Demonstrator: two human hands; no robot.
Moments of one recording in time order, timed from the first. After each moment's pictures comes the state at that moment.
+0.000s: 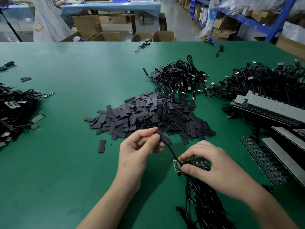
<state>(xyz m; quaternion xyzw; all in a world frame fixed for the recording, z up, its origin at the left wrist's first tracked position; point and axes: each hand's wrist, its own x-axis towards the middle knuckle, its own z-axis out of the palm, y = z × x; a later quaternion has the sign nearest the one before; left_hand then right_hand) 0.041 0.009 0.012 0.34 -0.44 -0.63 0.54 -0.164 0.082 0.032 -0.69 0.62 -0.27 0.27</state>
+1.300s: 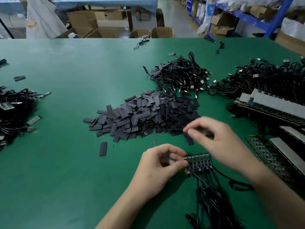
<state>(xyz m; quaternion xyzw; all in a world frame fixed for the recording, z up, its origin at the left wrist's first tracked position) 0.038 0.012 0.006 0.38 -0.63 -0.61 0.30 -0.163 0.036 0.054 -0.63 0.64 -0.35 0.25</state>
